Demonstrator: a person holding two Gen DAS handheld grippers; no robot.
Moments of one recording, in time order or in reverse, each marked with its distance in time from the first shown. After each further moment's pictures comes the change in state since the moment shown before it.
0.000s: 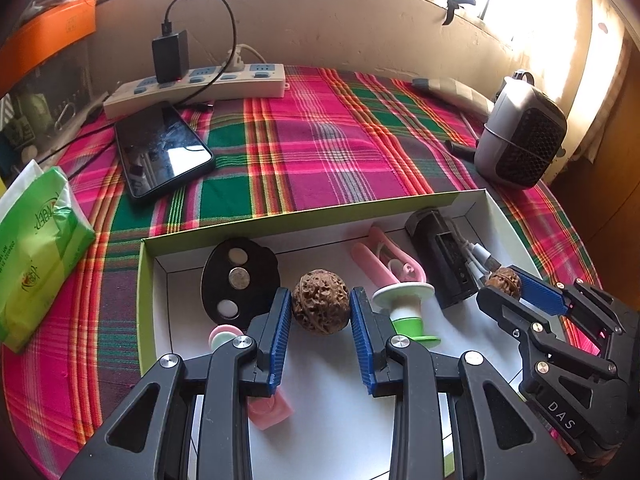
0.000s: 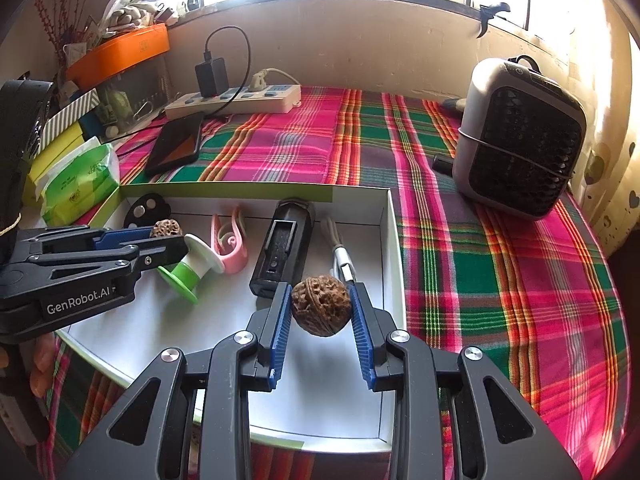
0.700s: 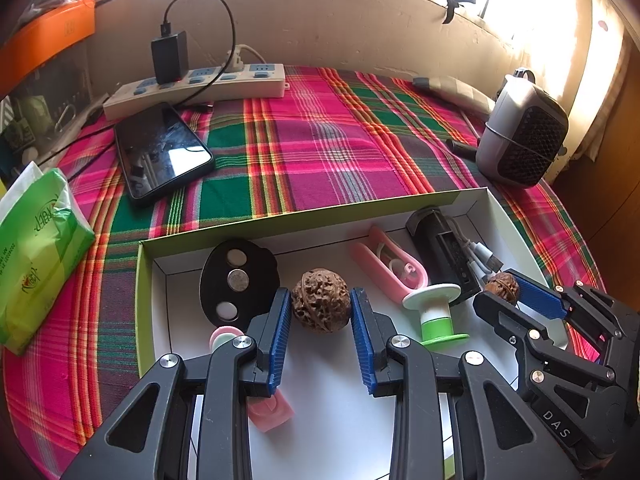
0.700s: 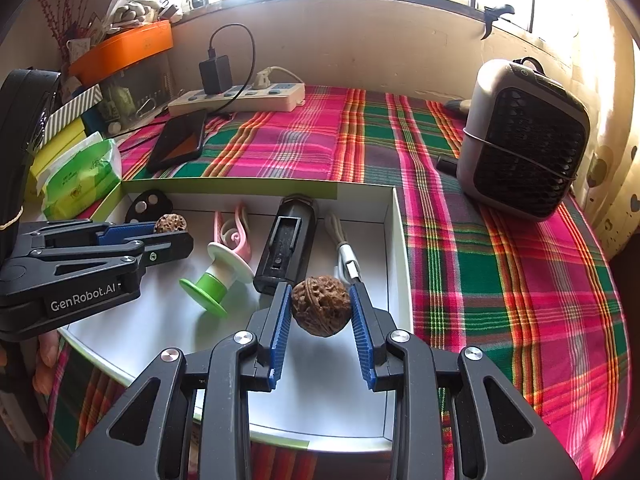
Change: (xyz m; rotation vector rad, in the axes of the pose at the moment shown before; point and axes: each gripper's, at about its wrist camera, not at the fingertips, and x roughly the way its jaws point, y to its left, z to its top) left arm 0.001 0.000 0.001 0.005 0.002 0.005; right arm 0.002 0.005 -0.001 -0.017 0.005 0.002
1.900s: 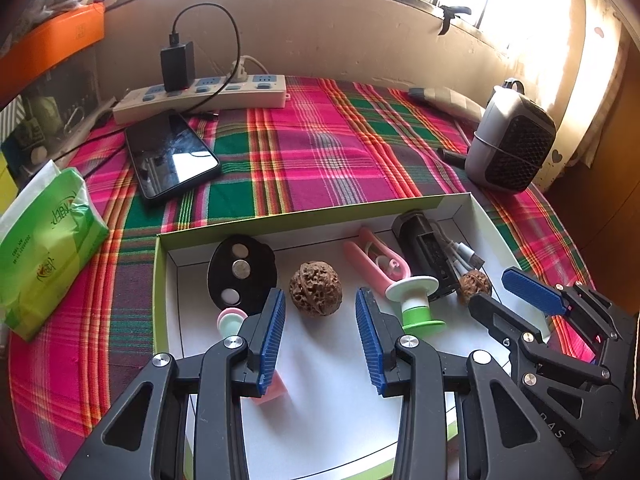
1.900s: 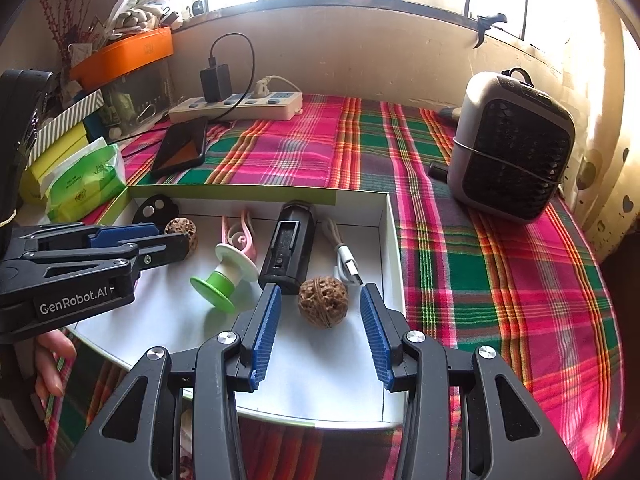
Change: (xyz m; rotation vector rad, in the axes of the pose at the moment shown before) left arm -0.020 -0.003 -0.007 -0.011 -0.031 -0.001; right arm -0.016 0.000 -0.001 0.008 -0.031 -0.017
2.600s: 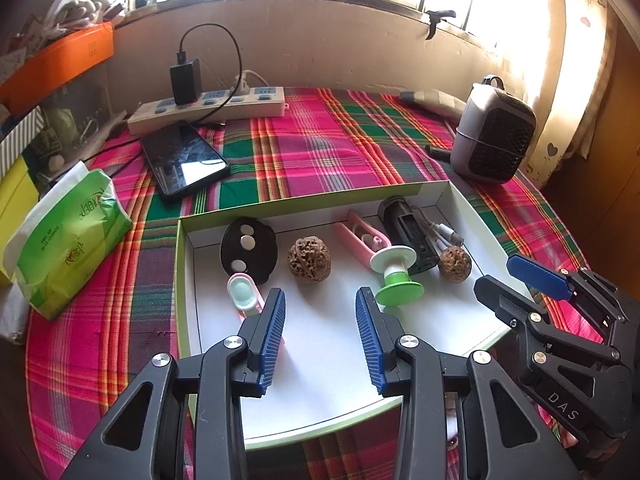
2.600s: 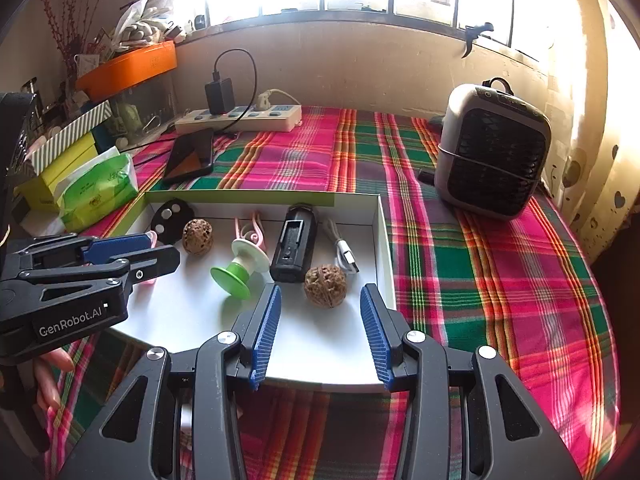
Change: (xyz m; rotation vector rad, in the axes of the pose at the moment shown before) left arm -0.032 -0.011 -0.021 0.033 -0.036 0.030; right arm -0.028 0.003 -0.008 0.018 -0.038 -0.001
